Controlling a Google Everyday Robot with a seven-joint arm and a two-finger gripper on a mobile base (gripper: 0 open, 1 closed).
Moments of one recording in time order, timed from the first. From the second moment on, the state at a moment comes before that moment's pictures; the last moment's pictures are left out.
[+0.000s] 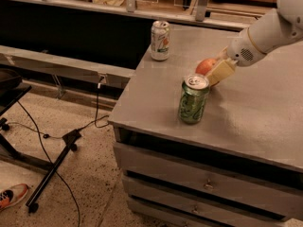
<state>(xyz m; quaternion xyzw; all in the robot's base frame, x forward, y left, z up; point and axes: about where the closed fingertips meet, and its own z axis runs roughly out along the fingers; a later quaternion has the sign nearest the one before) 0.627 -0.198 0.861 -0.49 0.81 0.14 0.28</state>
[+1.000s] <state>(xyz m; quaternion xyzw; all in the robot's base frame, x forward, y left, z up) 0.662 -0.168 0.905 -0.45 0.79 0.19 0.37</state>
